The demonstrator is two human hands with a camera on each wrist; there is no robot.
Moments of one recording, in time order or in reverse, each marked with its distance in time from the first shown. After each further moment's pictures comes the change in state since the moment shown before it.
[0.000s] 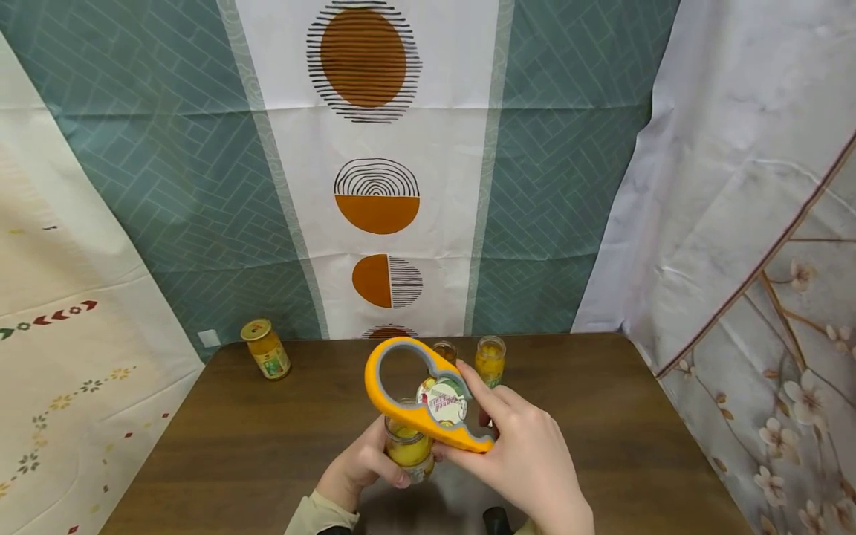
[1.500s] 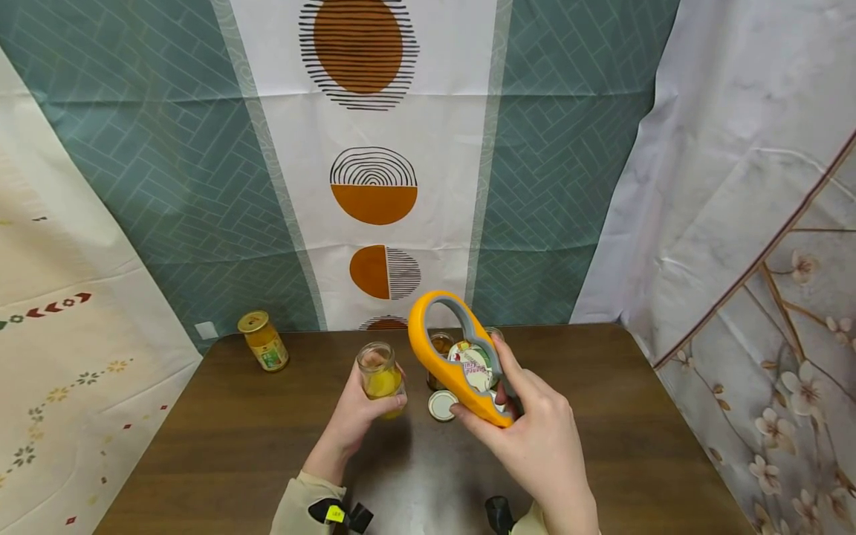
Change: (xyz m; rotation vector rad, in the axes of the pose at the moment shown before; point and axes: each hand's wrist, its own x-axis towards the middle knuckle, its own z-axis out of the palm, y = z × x) left_hand -0.005 0.002 -0.041 0.312 0.739 -0.192; right_hand 0.004 0.004 -0.011 0.109 0.152 0.226
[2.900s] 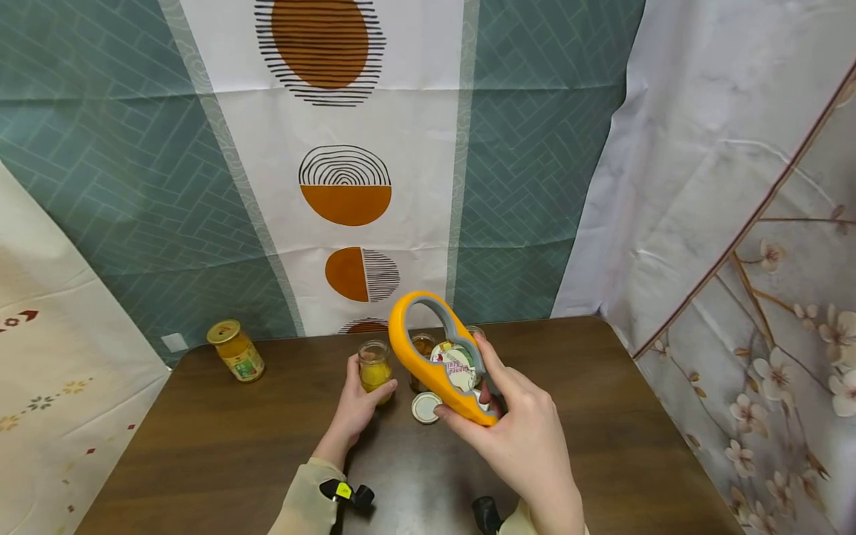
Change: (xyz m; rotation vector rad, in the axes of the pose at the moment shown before) left_hand 0.048 -0.078 -0.002 0.208 0.178 -0.032; right_hand 0.004 0.009 0.001 0.017 -0.022 0.034
